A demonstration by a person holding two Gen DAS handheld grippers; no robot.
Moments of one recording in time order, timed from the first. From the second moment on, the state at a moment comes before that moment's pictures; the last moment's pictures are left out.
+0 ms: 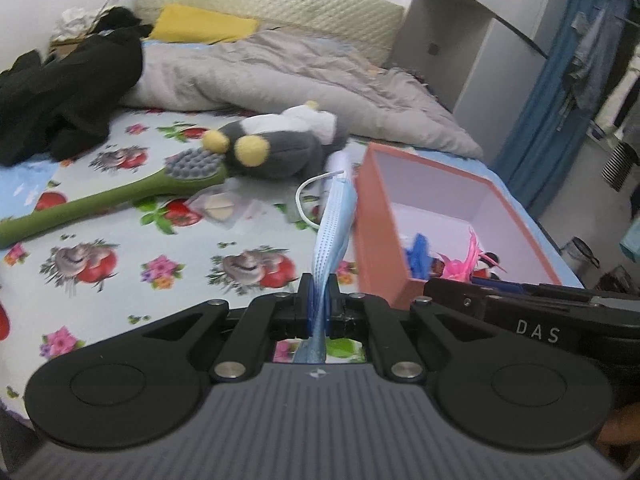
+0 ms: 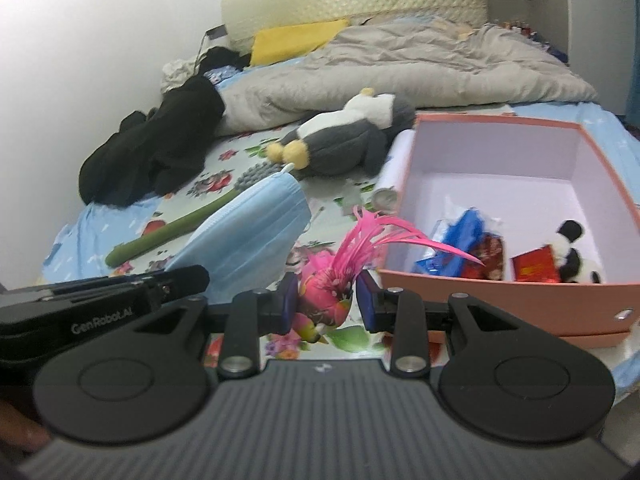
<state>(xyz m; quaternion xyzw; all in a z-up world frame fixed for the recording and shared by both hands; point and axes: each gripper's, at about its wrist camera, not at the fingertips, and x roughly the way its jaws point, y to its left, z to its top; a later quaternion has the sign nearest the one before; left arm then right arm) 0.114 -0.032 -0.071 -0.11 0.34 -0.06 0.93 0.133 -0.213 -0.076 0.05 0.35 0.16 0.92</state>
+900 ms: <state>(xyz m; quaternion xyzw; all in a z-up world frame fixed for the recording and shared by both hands) 0.159 -0.147 -0.046 -0.09 0.33 -0.16 0.93 0.125 -0.318 -0.060 0.08 0.34 0.08 0.93</state>
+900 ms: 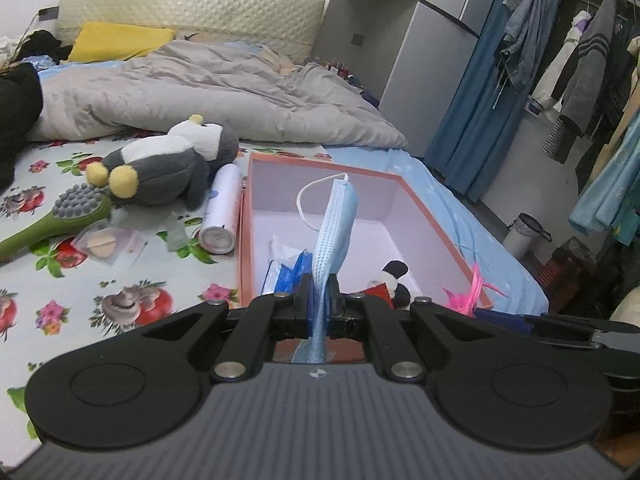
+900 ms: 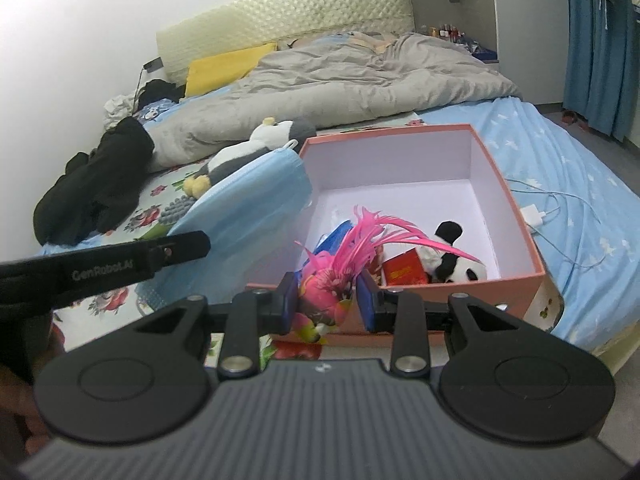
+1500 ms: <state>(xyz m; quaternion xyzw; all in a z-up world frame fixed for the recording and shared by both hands) 0.323 -0.210 -0.095 -0.08 0.40 -0.17 0.90 0.260 -0.385 -0.112 0.11 0.40 0.05 0.91</state>
